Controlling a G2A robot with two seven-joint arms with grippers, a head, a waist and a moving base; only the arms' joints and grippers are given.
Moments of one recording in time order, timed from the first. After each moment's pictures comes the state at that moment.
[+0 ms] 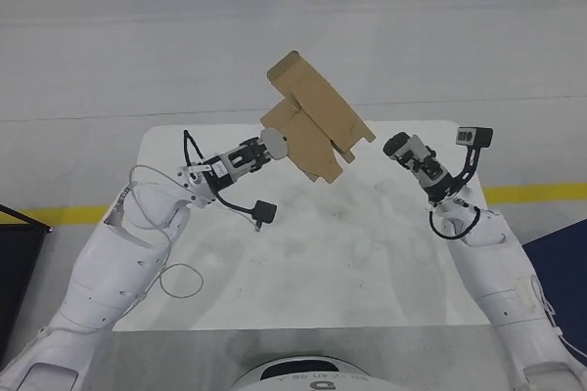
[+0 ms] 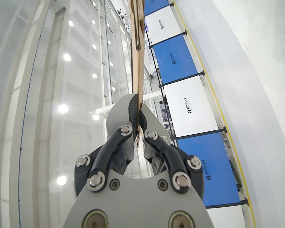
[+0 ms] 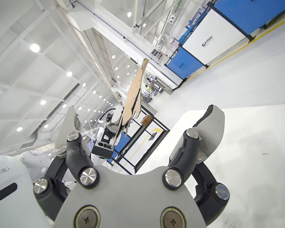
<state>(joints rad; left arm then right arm) 1.13 -1.02 -1.09 -1.74 2.84 0.08 0.56 -1.27 -1.10 1.34 -1.35 0.40 -0.79 0.59</state>
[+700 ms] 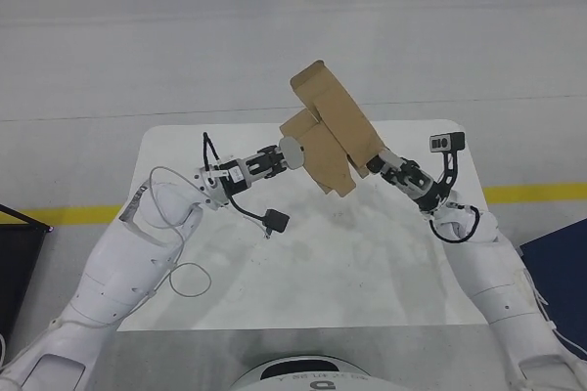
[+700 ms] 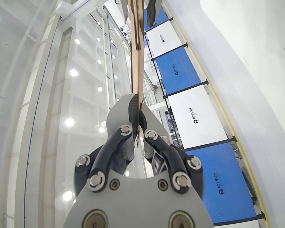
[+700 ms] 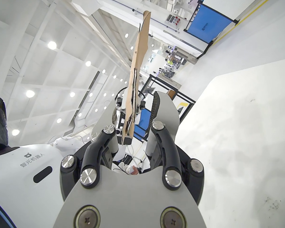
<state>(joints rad) 1.09 -1.04 -1.02 -1.72 2.88 0.10 0.60 -1.25 -1.10 1.29 -1.28 0.66 -0.74 0.92</state>
